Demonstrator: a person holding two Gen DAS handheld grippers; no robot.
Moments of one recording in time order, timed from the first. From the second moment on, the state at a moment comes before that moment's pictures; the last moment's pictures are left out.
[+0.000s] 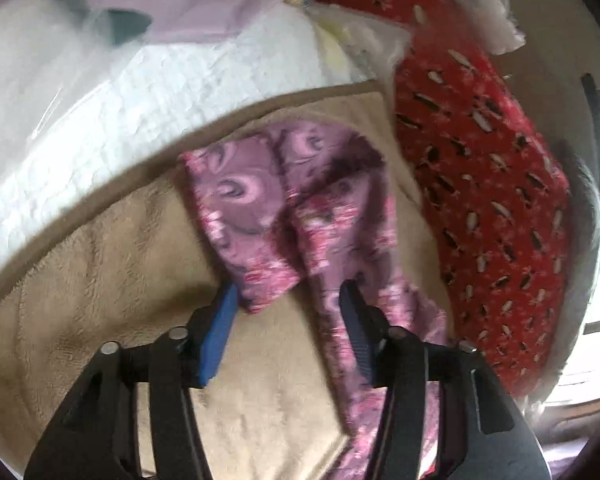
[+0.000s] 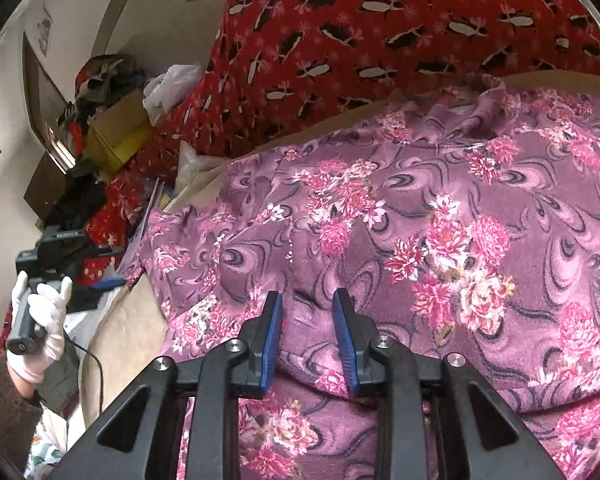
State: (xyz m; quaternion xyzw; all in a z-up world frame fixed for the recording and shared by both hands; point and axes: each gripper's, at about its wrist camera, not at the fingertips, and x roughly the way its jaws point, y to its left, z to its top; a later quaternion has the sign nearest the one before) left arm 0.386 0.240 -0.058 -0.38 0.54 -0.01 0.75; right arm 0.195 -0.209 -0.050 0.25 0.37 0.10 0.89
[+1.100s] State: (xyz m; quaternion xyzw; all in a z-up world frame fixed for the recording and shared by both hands) left arm 0.385 0.333 -0.066 -0.46 0.52 0.06 0.72; right arm 0.195 -0.208 -0.051 0.26 0.36 0.11 0.89
